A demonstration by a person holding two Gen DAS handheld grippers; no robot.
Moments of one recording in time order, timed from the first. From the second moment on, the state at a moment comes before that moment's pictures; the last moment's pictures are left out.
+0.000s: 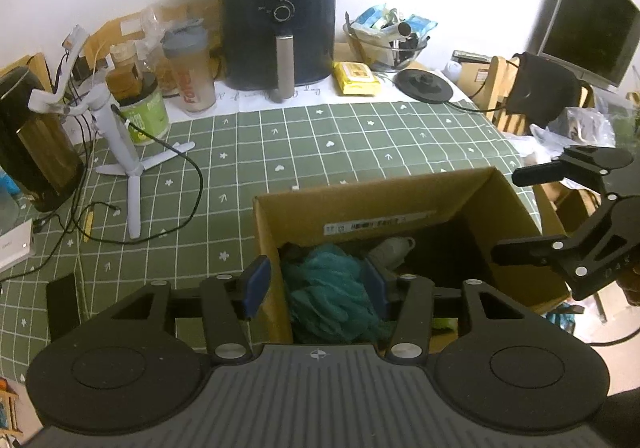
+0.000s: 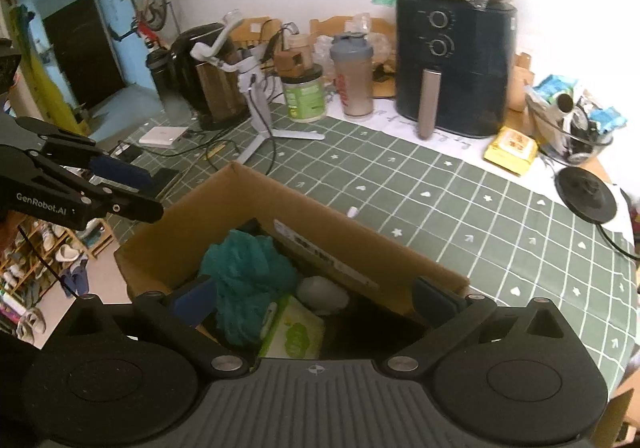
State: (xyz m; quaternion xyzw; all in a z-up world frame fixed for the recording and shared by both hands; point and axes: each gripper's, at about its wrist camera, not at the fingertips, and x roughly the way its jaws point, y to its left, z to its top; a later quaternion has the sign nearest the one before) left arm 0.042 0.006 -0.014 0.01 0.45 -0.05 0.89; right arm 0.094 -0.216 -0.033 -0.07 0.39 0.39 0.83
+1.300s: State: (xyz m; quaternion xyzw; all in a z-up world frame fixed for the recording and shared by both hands) left arm 0.099 0.041 -0.019 0.01 0.43 -0.08 0.90; right arm 0.193 -0.237 -0.038 -0.04 0.46 0.29 0.84
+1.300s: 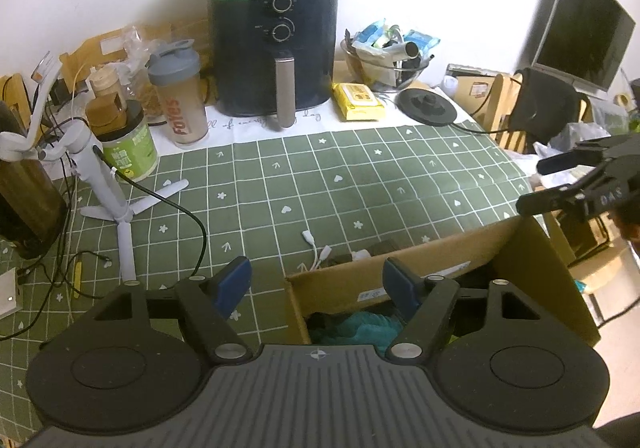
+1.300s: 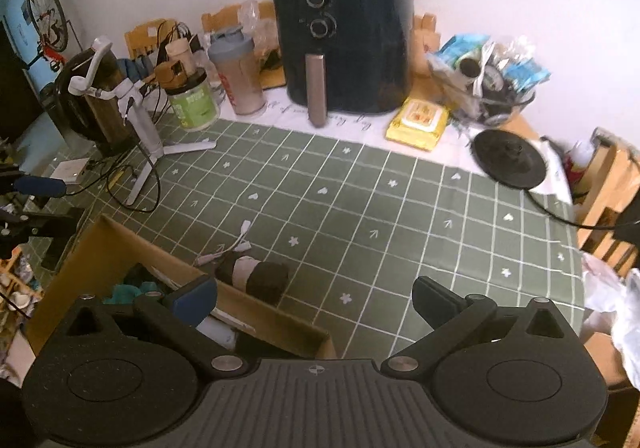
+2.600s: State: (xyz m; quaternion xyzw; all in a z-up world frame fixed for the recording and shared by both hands) left arm 0.069 0.101 -0.029 -0.09 0.44 0.02 0.89; right arm 0.350 -0.069 -0.200 -0.01 0.78 0.27 0.57
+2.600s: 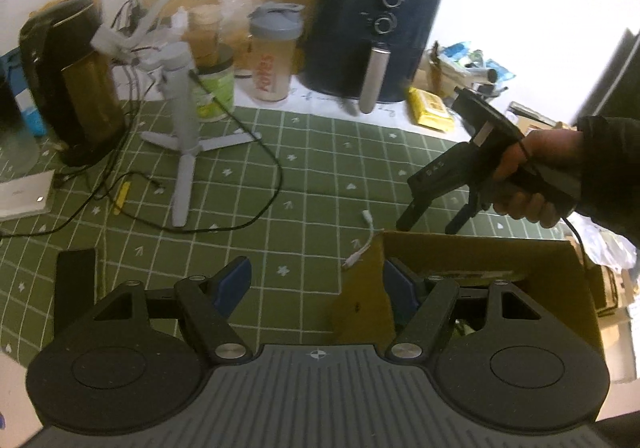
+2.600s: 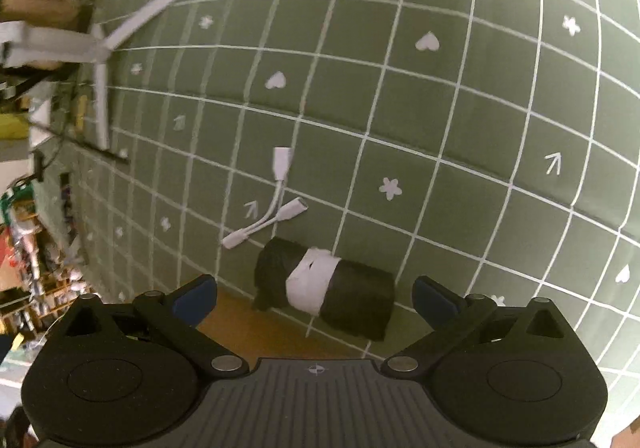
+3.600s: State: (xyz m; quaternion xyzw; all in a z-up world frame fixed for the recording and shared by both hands) left arm 0.073 0.109 -0.033 -0.10 0.44 0.02 0.89; right arm 0.355 -0.069 -0.203 -0.02 0.78 0.18 0.59
